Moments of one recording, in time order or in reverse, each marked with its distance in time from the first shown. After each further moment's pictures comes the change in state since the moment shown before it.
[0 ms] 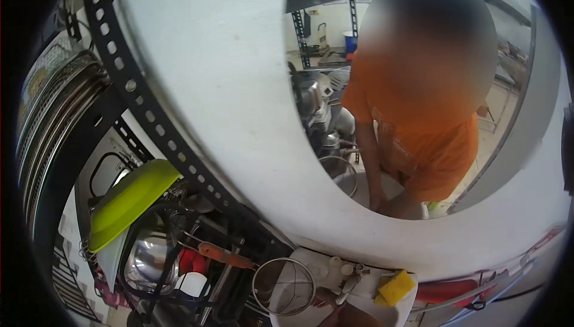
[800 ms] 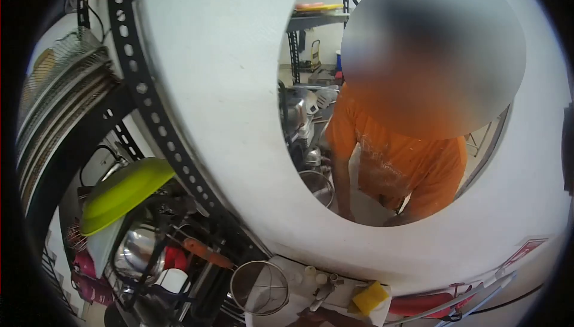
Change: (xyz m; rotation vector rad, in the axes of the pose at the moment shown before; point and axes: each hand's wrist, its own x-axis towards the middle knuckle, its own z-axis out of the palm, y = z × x) left_hand 0.035 0.027 0.037 0.580 -0.012 0.082; right_hand -0.023 -0.035 0.019 -0.425 0.524 -0.092
